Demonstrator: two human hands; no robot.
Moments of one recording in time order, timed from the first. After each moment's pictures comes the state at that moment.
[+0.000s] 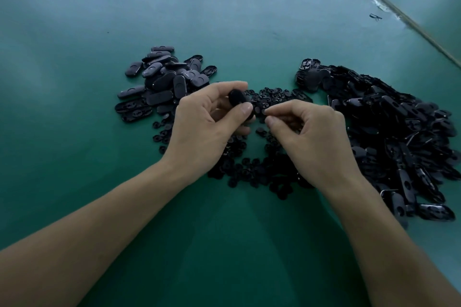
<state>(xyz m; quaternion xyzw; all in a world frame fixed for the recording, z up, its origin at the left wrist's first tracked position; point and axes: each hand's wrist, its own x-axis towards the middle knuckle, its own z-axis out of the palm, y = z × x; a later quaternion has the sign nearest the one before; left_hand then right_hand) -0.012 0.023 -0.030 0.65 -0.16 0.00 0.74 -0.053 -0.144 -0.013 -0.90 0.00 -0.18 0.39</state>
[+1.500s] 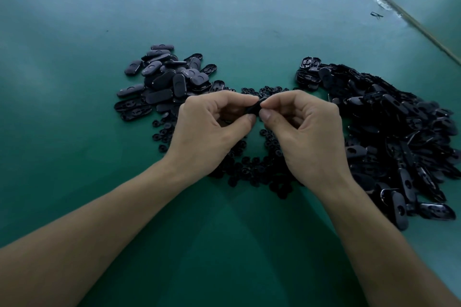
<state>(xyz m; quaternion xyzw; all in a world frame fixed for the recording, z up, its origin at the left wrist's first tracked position) -0.014 0.026 -0.031 0.73 -0.21 0.05 0.65 -0.053 -0.128 -0.012 -0.83 -0.02 -0.21 0.52</state>
